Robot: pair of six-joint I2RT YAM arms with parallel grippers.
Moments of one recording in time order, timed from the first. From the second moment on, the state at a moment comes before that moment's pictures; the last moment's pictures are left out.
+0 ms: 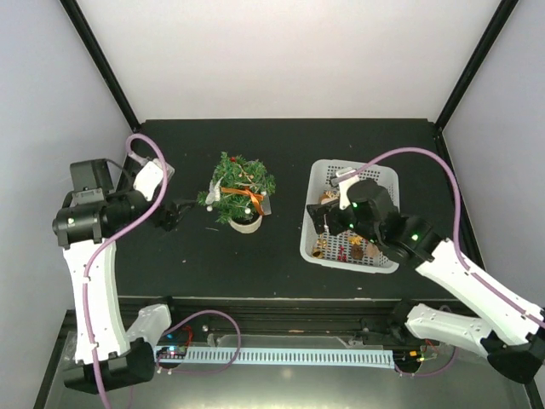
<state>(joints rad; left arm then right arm) 0.24 0.98 1.34 -1.19 0.75 0.61 0.84 1.01 1.09 -0.68 0.21 0.29</state>
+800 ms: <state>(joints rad) 0.46 0.81 1.28 -1.53 1.03 0.86 0.80 0.71 1.05 -0.84 0.26 0.41</state>
